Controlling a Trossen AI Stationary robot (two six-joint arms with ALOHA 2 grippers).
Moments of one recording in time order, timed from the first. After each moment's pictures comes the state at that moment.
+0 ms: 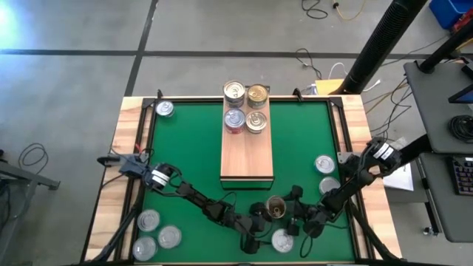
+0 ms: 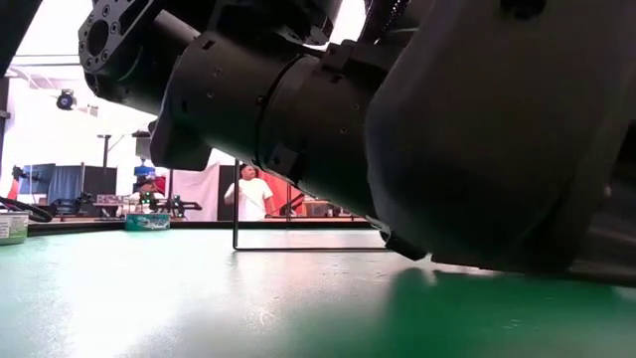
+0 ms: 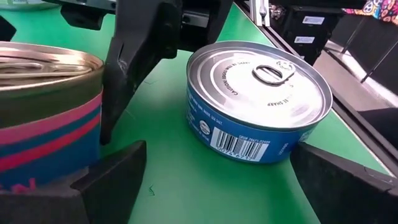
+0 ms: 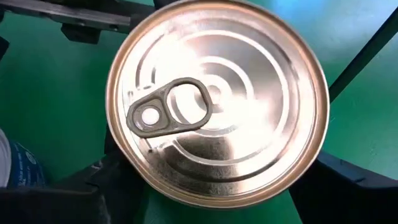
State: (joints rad) left arm -0.44 2.42 1.43 0.59 -0.20 -0.23; right arm 0.80 1.79 0.58 0.39 0.80 0.64
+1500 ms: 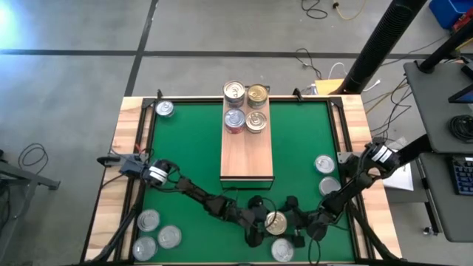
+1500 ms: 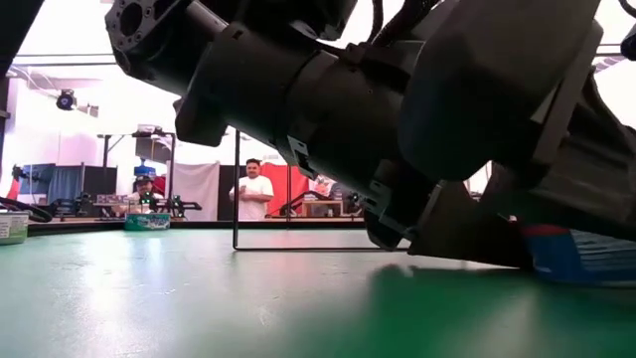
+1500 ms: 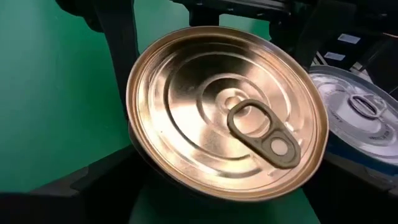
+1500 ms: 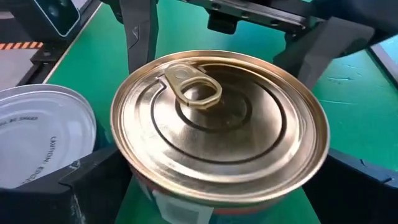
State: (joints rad) left arm -0.42 2.36 1.42 0.50 -0.20 -0.39; right arm 0.80 1.83 0.58 0.57 0.61 0.49
